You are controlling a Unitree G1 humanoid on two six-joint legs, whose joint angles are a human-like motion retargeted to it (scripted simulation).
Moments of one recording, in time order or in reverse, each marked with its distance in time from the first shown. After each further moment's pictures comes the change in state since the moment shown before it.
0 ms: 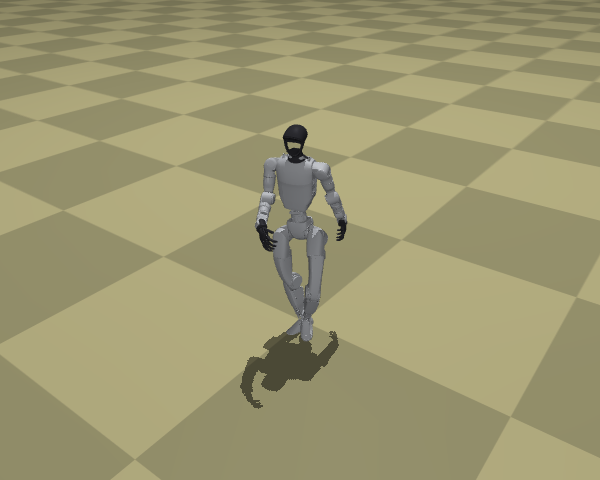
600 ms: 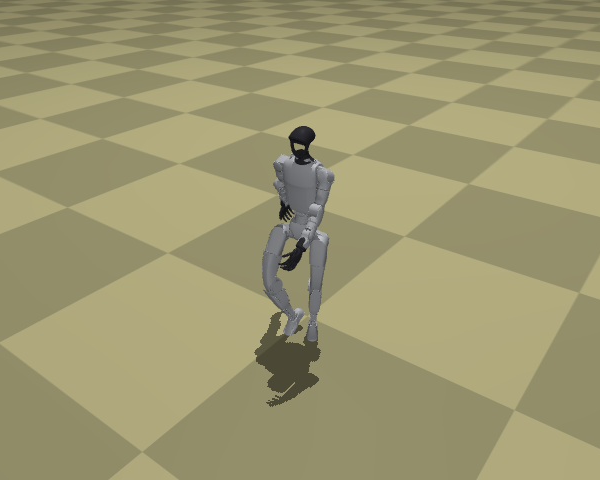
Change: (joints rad) left arm -0.813 -0.147 -0.319 -0.412 -0.140 -0.232 0.130; right arm 0.897 -0.249 -0.436 0.815 0.104 0.225 -0.463; waist -0.416 0.218 0.030; left_leg 0.583 -0.114 -0.346 -1.027 -0.113 -0.138; right_leg -0.319 -0.041 -0.209 0.685 0.377 -0.035
